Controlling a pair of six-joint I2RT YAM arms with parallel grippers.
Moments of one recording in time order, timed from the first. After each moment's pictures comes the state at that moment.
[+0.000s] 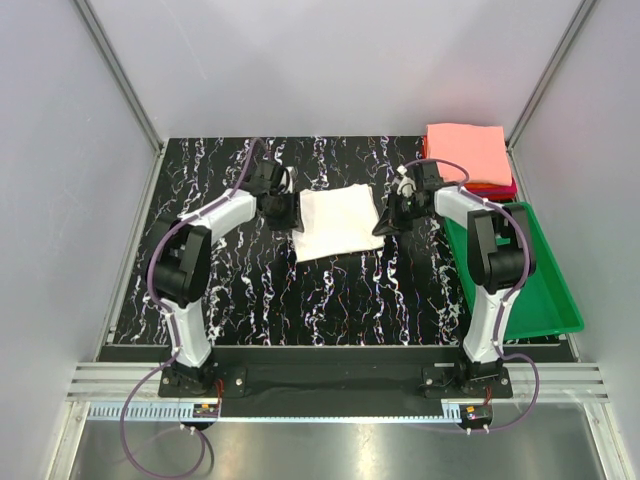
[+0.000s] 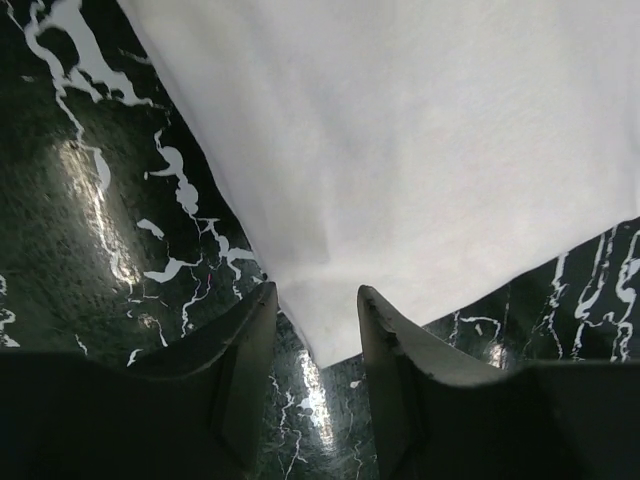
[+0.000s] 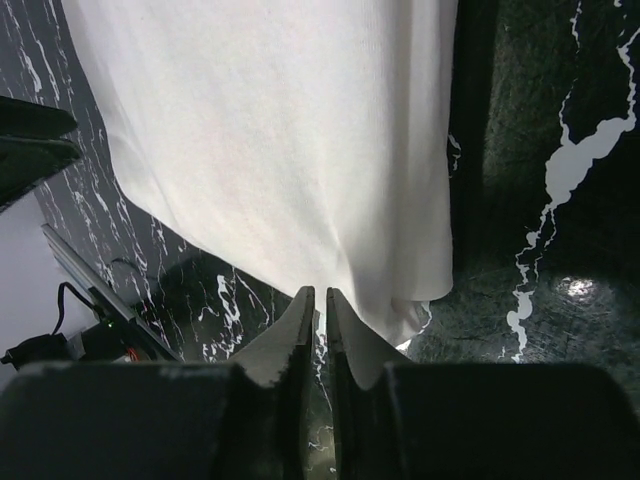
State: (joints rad) left arm -0.38 1.91 1.36 -0.48 0.23 -0.37; right arm 0.18 2.00 1.34 -0.44 -0.64 0.35
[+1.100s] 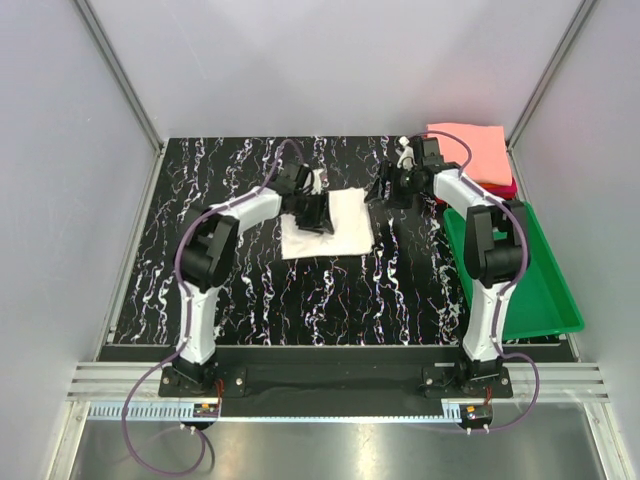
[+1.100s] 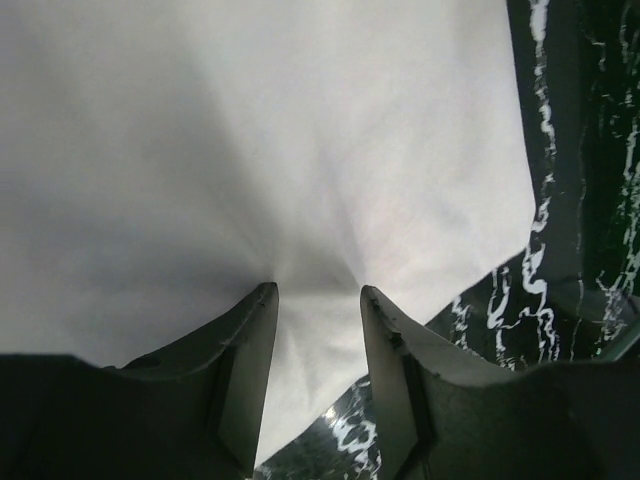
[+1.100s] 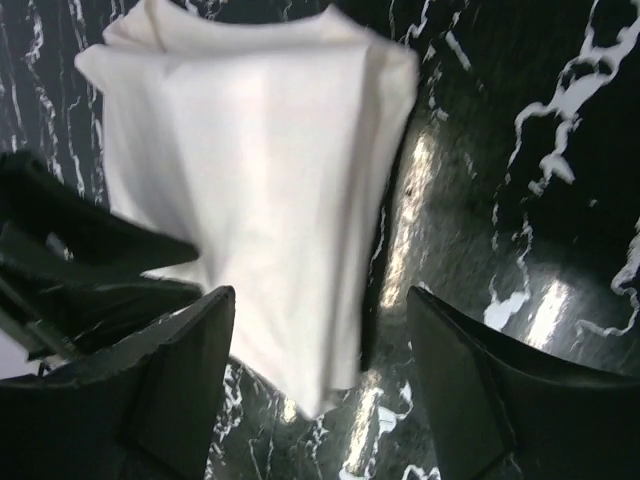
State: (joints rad) left arm -0.46 2.13 1.54 -0.39 0.43 -0.37; right arm 0.18 2.05 1.54 -0.41 -0.54 0.36
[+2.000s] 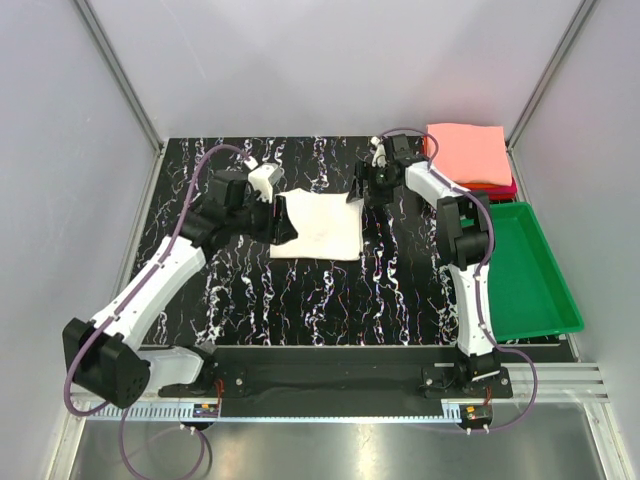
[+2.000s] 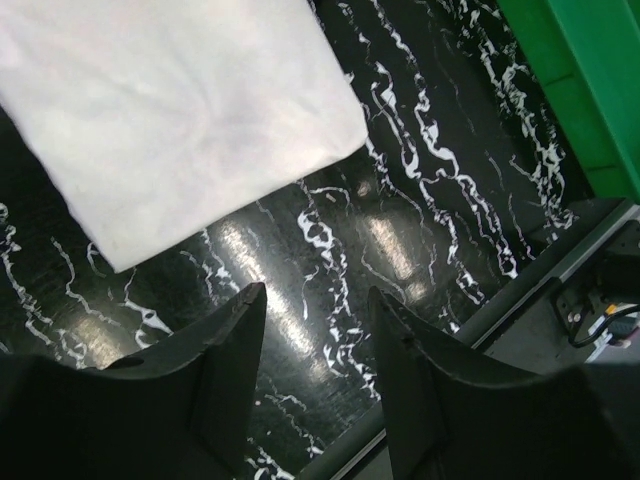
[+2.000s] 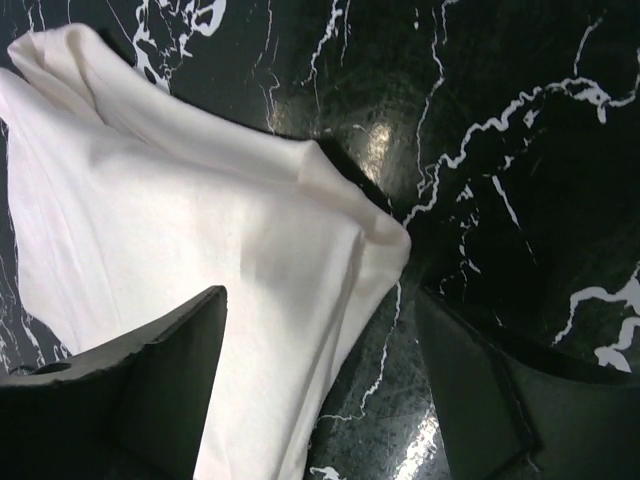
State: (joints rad) left arm -0.42 1.25 1.13 -0.55 0.38 -0.23; right arm 0.27 2.36 1.91 -0.52 -0.45 0.27
